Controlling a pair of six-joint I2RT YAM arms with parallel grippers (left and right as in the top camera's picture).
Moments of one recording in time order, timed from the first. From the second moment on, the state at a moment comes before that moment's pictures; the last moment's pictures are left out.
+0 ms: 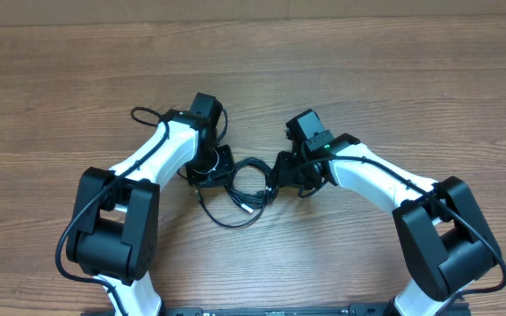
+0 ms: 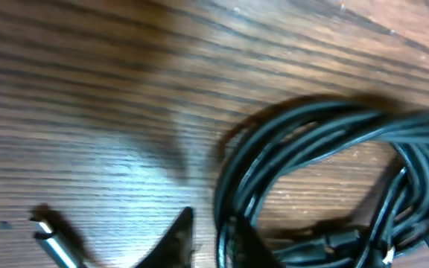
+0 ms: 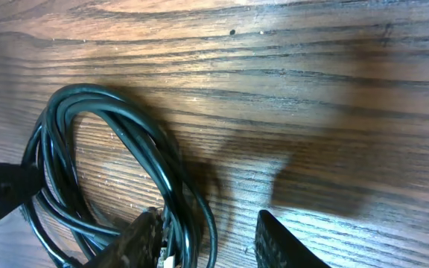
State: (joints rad) left arm -0.30 1.91 1.22 -0.87 0.25 -0.55; right arm 0.51 1.83 1.07 -0.50 -0.30 0.62
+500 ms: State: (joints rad) left arm -0.30 1.91 1.22 -0.85 0.23 -0.55; right arm 0.51 1.83 1.07 -0.50 -0.30 0.62
